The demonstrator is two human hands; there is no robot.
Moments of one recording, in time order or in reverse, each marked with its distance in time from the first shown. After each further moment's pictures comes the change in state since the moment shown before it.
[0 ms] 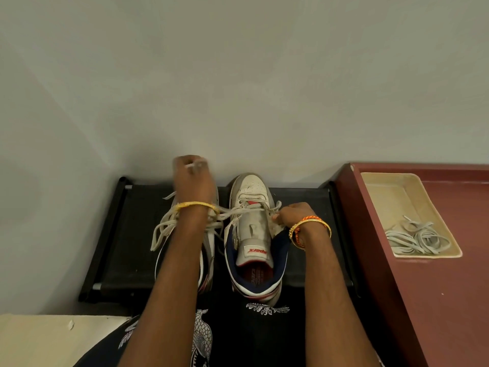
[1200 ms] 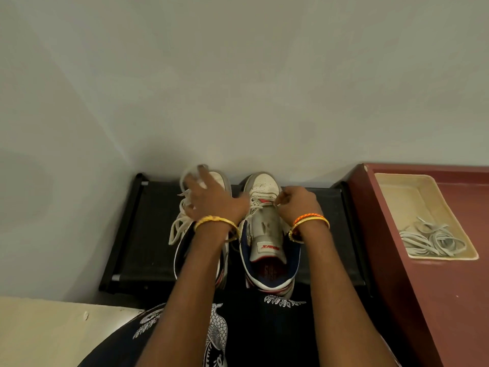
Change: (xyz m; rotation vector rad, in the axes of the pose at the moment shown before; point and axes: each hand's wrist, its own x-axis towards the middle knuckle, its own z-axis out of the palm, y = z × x) left_hand -0.024 -0.013 -0.016 0.842 -0.229 -0.038; right_hand -0.012 -0.017 0.016 -0.414 0.212 -0.408
